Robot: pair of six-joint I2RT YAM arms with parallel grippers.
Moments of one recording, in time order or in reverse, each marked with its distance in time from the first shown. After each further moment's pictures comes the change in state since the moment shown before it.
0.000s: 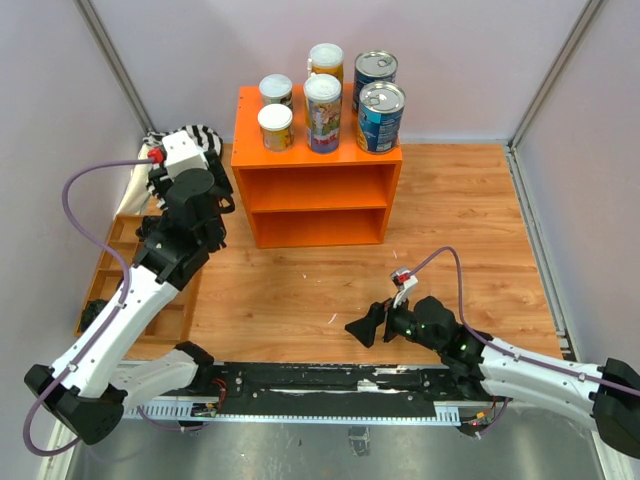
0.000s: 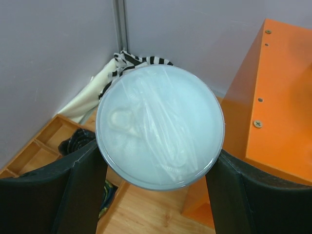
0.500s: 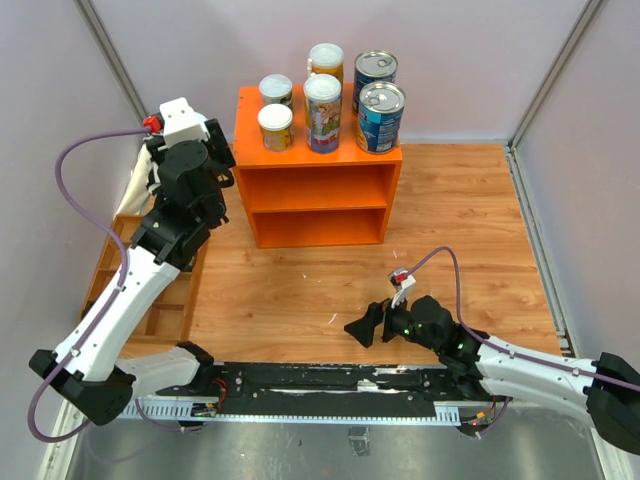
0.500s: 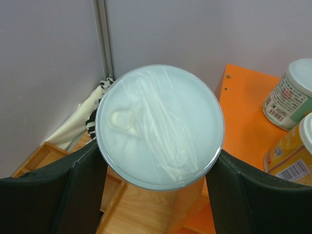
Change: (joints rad) left arm 0.000 0.113 0.217 0.026 0.029 0.082; right arm 0.000 0.058 0.000 0.032 -0.001 0.000
